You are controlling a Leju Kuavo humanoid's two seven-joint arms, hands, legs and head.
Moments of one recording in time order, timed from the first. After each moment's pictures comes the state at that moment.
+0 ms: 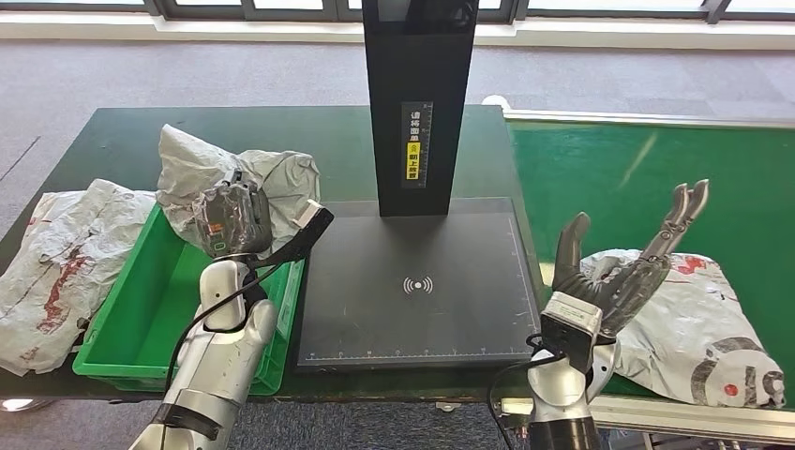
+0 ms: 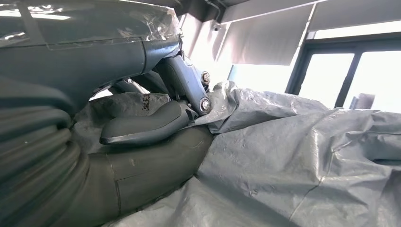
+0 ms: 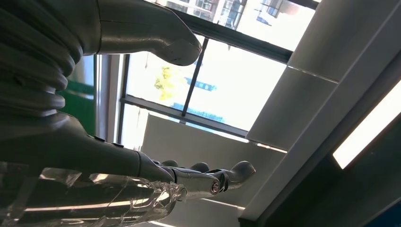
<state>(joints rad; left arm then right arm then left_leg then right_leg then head) -0.45 -0.20 0.03 -1.10 -1.52 0.70 0.18 -0.15 0.30 0.08 -1.53 0.48 -0.70 -0.70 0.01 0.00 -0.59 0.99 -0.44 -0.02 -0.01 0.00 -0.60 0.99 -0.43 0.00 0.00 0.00</state>
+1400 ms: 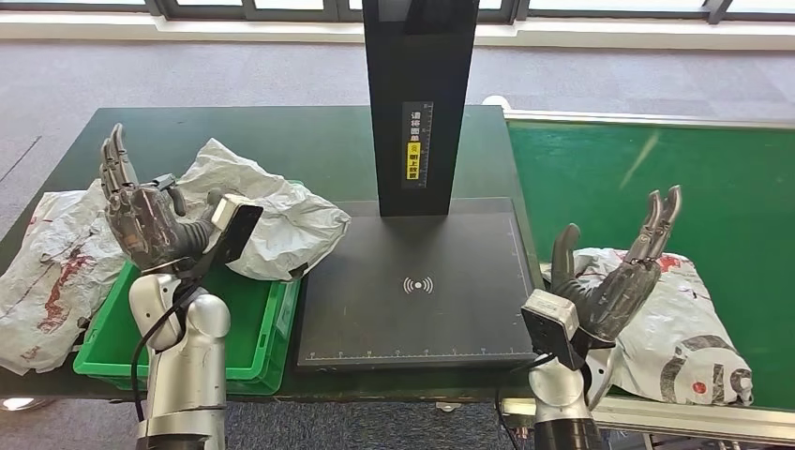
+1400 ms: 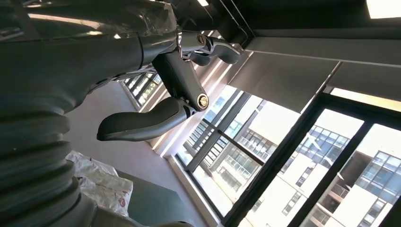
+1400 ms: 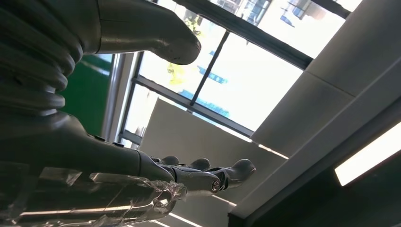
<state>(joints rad) -0.37 -0.34 0.35 -1.43 -1.32 0.70 -0.23 -0.14 0.30 0.00 -1.45 0.62 -0.70 -0.70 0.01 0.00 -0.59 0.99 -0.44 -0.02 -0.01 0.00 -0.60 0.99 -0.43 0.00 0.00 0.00</state>
